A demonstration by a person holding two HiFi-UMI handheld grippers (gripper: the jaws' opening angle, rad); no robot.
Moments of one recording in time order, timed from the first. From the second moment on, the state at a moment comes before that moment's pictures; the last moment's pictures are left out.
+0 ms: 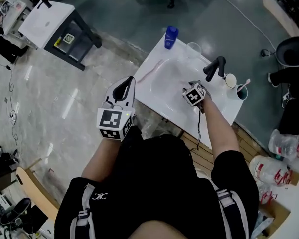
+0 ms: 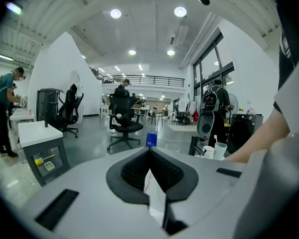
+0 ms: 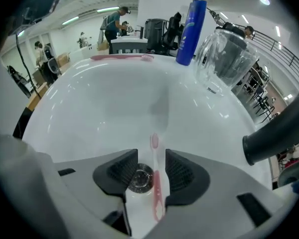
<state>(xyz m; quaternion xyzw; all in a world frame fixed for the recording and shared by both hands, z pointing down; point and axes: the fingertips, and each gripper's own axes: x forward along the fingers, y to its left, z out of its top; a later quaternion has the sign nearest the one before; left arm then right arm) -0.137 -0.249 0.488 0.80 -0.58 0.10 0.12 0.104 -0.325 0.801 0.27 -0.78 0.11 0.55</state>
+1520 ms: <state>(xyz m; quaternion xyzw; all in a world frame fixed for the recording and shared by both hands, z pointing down) -0.097 -0.268 0.468 0.84 -0.53 0.08 0.10 0.078 -0.303 0.727 0.31 -0.82 0.03 0.48</state>
